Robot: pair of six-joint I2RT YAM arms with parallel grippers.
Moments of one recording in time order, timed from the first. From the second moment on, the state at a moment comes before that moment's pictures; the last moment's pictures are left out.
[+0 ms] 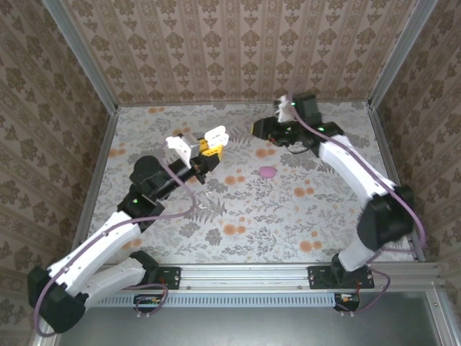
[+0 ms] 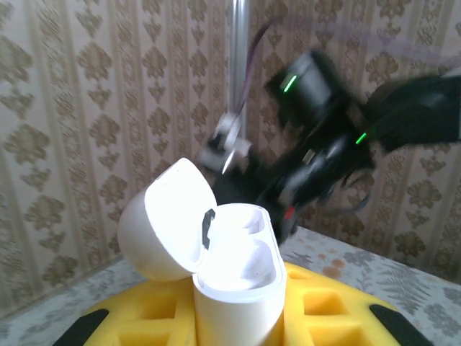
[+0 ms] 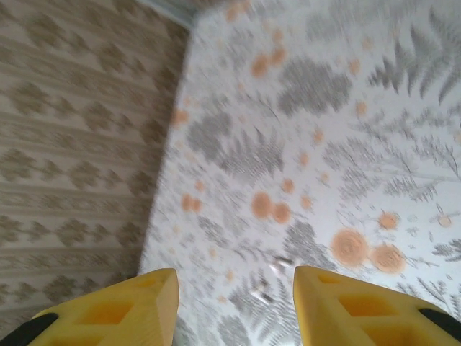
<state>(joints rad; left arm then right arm) -0.69 0.89 0.76 0.28 0.29 -0.05 0.34 1.66 1.44 -0.48 -0.59 0.60</state>
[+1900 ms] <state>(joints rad) -0.69 0.71 0.76 0.07 0.19 0.02 0.78 2.48 2.14 -1.05 -0.41 0.23</state>
